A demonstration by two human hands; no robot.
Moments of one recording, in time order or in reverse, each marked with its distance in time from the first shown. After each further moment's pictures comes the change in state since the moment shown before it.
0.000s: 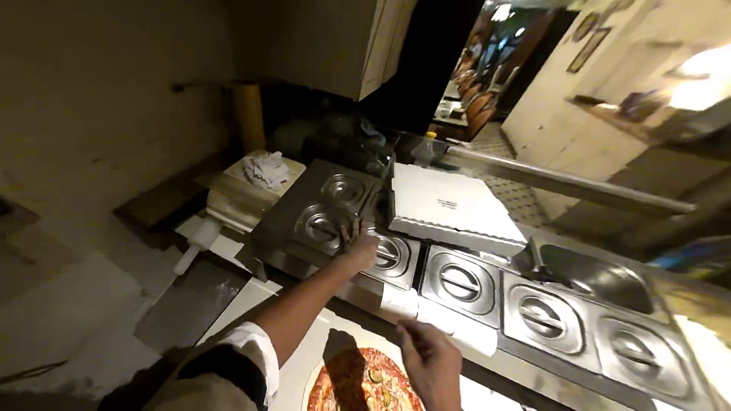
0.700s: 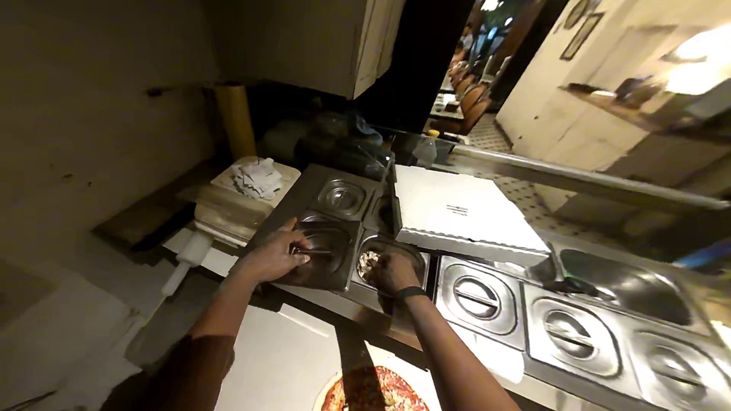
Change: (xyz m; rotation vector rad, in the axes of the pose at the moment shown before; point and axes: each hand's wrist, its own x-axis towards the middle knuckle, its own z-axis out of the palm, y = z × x) left_hand -0.093 -0.134 -0.104 -0.335 0.047 -0.075; right_hand 0.198 0.010 0.099 -0.207 -0.463 0.264
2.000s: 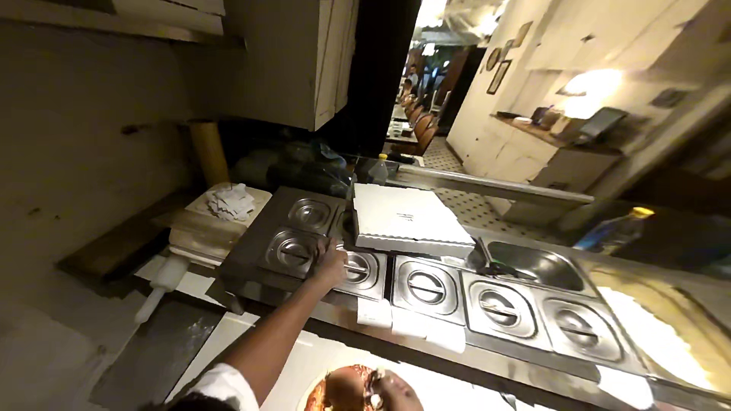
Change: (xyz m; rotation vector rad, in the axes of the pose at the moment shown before) left_hand 0.080 0.092 0.147 0.267 -0.005 0.072; right_hand -0.256 0.079 0.058 1.188 0.009 0.368
